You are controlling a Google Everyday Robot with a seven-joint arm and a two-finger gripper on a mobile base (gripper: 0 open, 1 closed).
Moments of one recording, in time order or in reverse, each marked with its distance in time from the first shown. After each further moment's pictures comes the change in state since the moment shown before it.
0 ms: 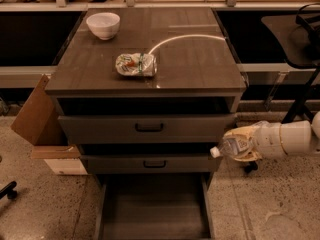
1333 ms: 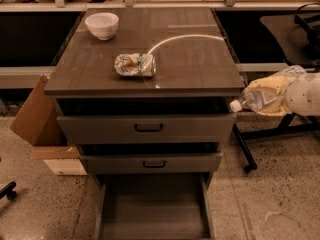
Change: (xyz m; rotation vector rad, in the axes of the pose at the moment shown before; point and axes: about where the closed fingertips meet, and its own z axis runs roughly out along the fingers) arm 0.002 -0.127 -0.115 0.173 0.134 -0.280
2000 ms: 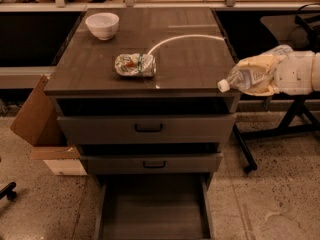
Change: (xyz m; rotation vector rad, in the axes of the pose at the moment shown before) arm -0.001 -0.061 0.011 0.091 -0.044 -0.028
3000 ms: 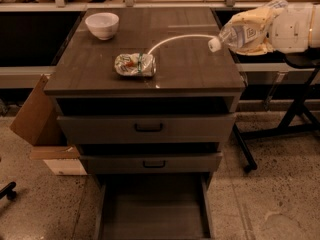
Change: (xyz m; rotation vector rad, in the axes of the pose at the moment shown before) arm 0.014 -0.108 0.007 0.118 -0.035 -0.114
